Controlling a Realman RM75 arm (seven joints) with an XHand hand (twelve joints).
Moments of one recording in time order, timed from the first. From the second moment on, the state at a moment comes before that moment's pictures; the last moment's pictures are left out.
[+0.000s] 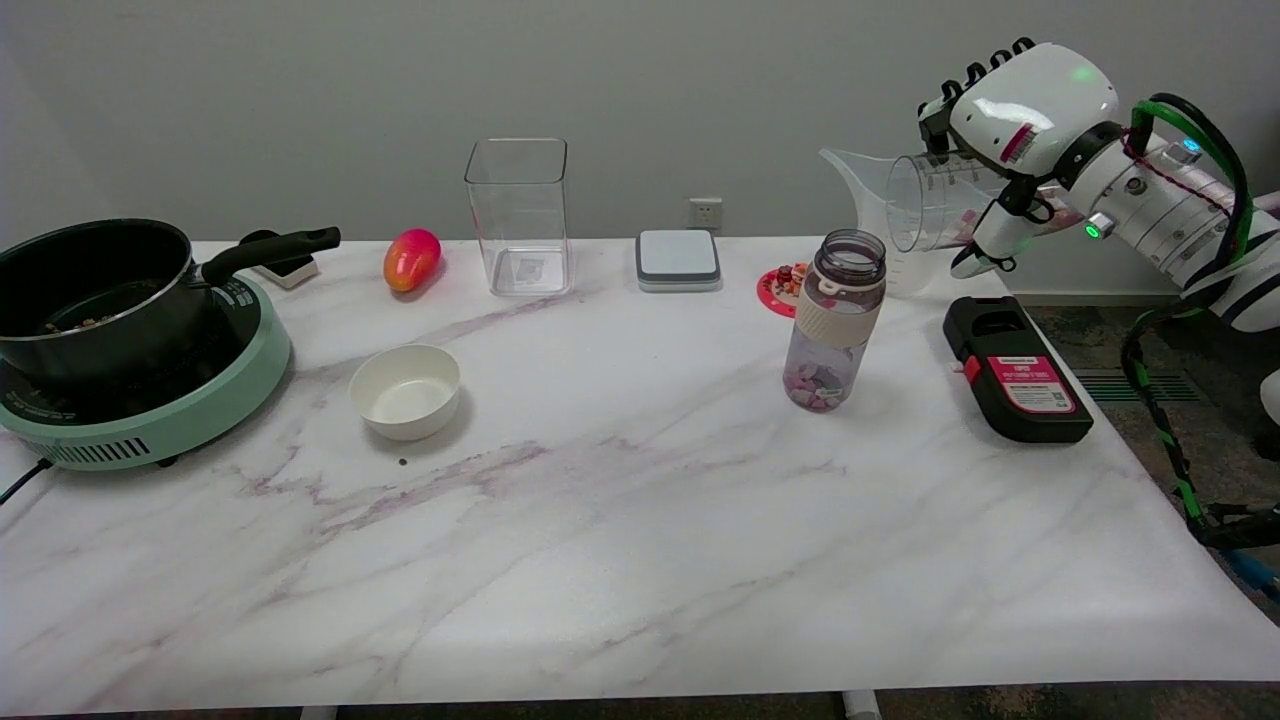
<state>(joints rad) -0.35 -0.45 -1.22 1.70 0.38 0.26 0.24</state>
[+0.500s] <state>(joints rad) -0.33 -0.42 -1.24 1.71 0.35 0.24 0.25</state>
